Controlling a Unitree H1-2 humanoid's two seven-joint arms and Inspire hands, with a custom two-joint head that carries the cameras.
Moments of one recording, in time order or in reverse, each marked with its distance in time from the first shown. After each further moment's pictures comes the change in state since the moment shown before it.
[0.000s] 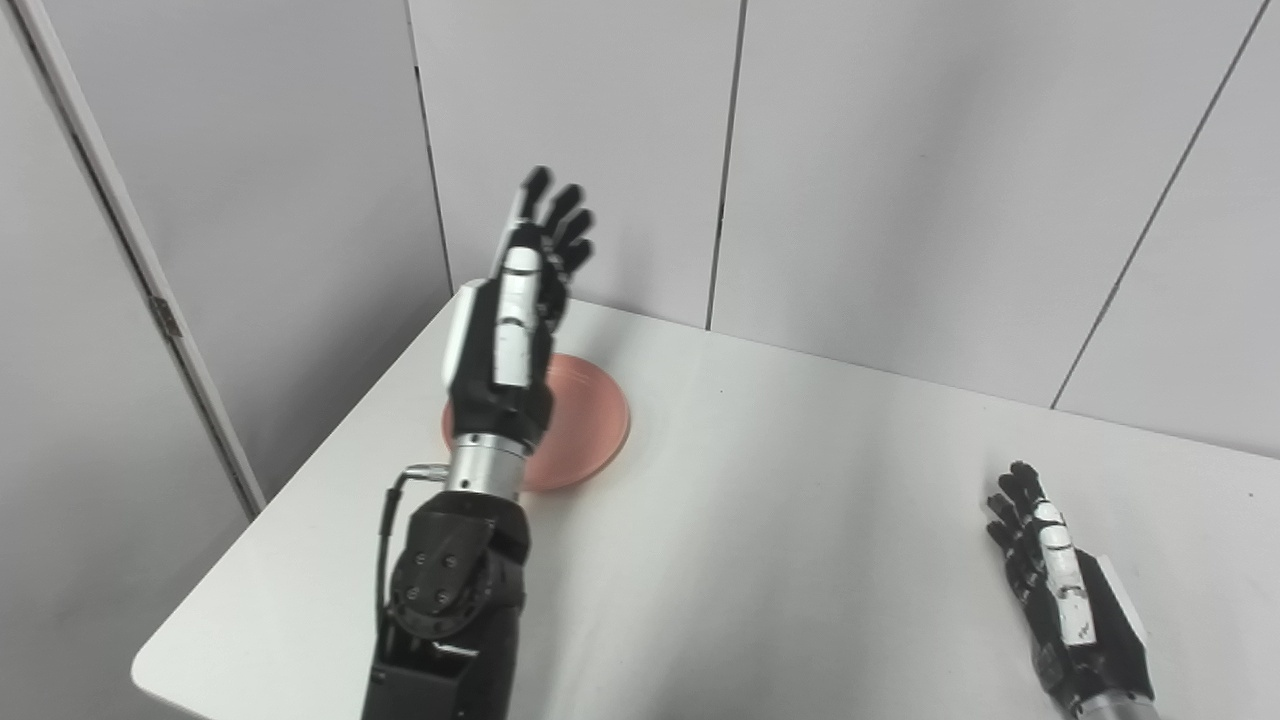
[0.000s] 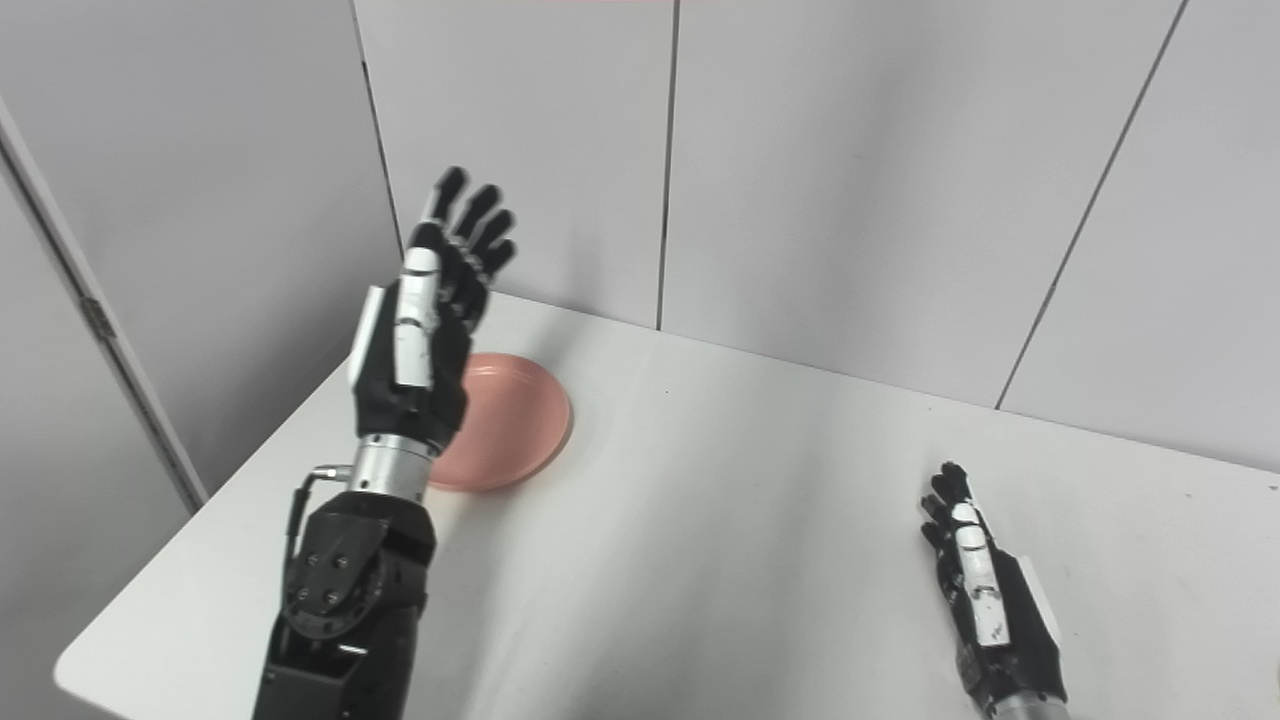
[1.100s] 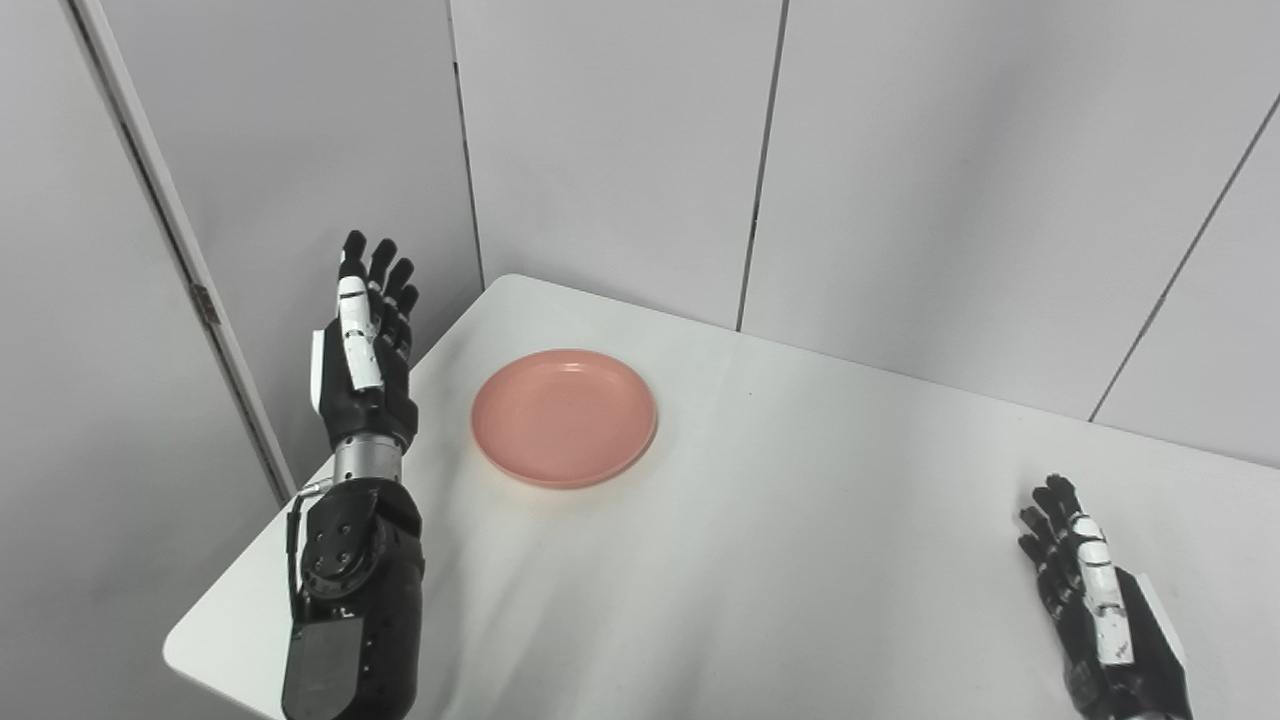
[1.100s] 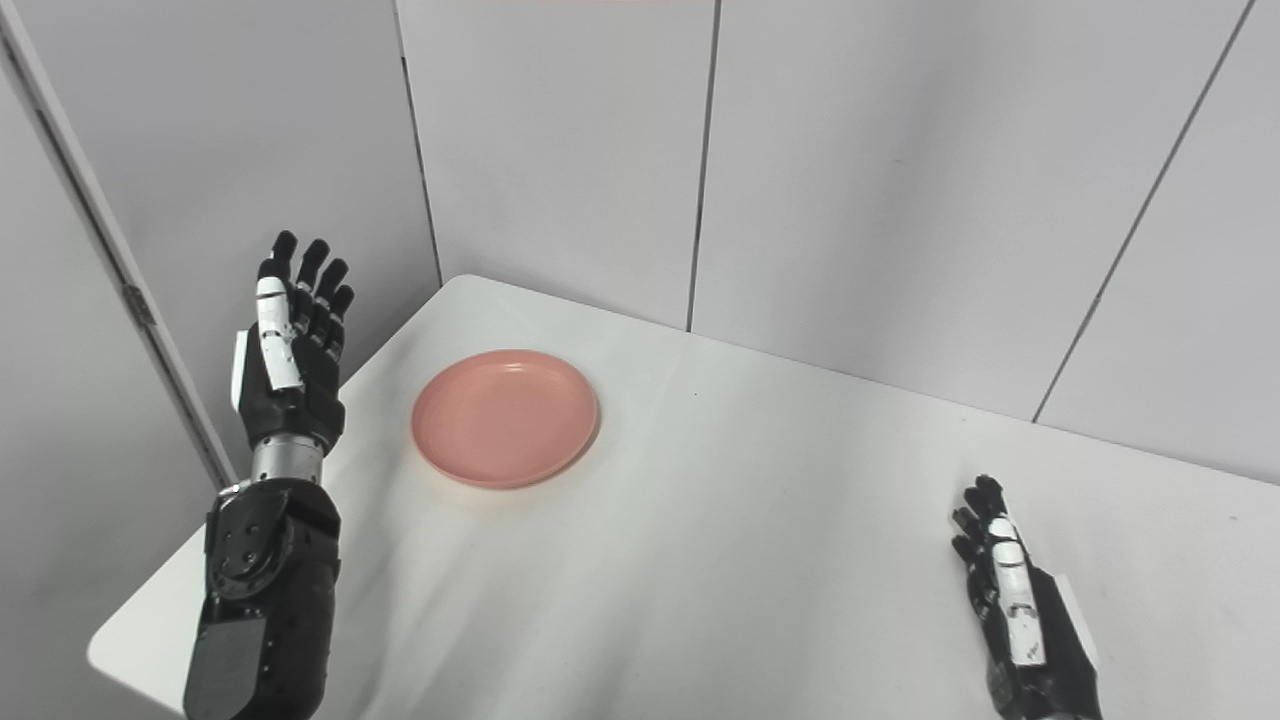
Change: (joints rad) left arm -0.002 0.135 0.262 0.342 -0.216 -0.134 0.060; right arm 0.008 -0.005 -0.006 -0.022 0.005 0.012 0.006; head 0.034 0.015
